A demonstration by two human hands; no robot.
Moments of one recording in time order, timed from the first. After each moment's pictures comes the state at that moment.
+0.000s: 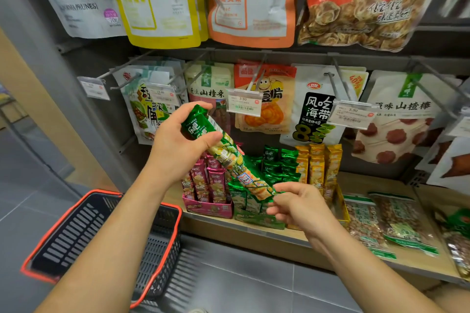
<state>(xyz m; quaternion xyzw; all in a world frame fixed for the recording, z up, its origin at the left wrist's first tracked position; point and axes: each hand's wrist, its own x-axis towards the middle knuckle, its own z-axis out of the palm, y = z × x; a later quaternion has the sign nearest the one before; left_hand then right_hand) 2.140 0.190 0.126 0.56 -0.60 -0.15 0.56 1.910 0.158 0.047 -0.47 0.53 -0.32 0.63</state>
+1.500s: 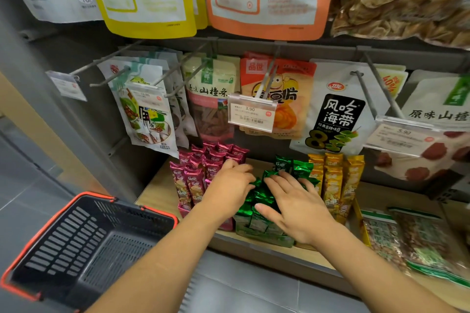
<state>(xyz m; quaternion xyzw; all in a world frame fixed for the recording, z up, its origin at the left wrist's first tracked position) 2.113 0.097 -0.006 0.66 -0.74 -0.04 0.11 1.926 0.071 -0.006 -0.91 0.40 0.00 0.06</state>
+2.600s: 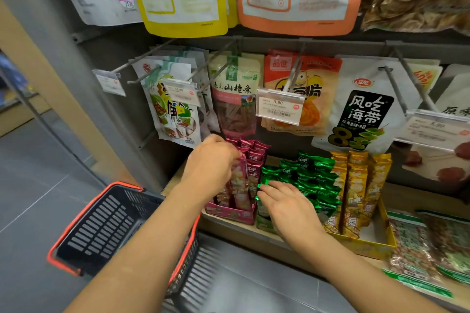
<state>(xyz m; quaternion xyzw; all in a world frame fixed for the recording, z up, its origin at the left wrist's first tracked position) 2.162 0.140 0.066 0.73 -0.67 0.04 0.11 1.969 0.107 -0.020 -0.94 0.30 -0.16 -0.05</state>
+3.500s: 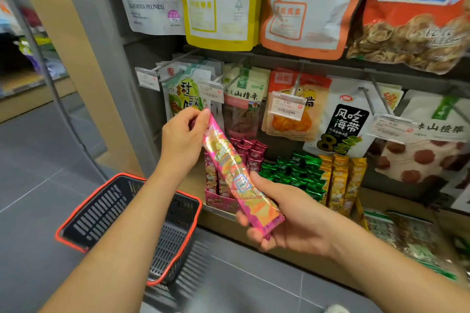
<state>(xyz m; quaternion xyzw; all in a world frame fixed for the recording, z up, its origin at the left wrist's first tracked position) 2.182 0.217 0.126 0.69 -0.47 -0.02 0.55 1.964 0.217 0.124 -0.46 0.29 -0.05 0.84</state>
